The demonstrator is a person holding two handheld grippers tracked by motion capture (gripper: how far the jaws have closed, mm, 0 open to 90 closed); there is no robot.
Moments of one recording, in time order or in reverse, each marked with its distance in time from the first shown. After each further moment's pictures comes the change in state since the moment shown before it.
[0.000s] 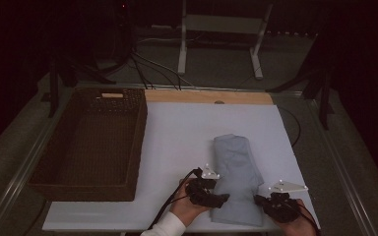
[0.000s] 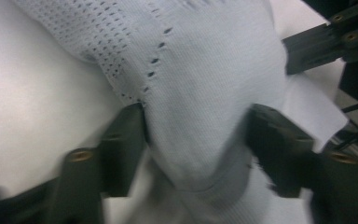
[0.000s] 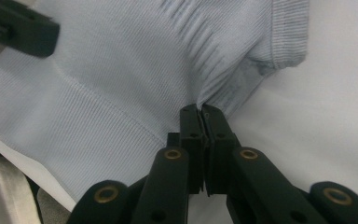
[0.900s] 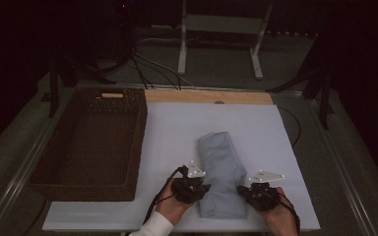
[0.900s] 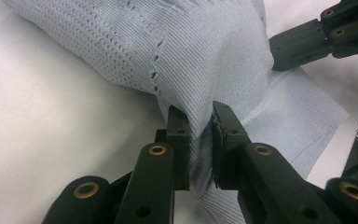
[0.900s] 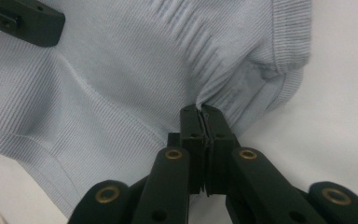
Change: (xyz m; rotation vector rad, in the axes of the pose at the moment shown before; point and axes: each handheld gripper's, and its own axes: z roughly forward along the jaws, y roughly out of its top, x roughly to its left) left arm 0.017 -0.011 -0.038 -0.012 0.133 0.002; right arm 0.024 0.036 0.032 -0.025 0.030 -0.069
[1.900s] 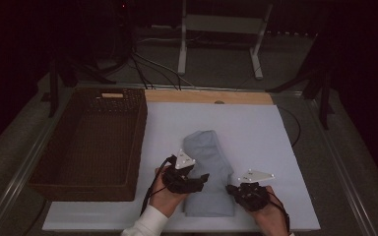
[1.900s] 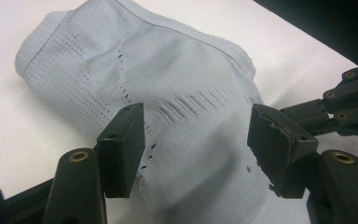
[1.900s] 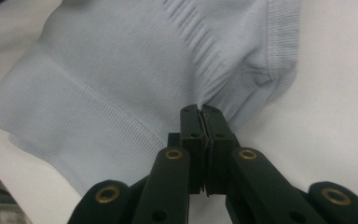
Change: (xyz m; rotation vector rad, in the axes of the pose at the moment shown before) left arm 0.014 0.018 -0.025 -0.145 0.070 -0.023; right arm 0.025 0.015 0.006 -0.033 0.046 -0.034
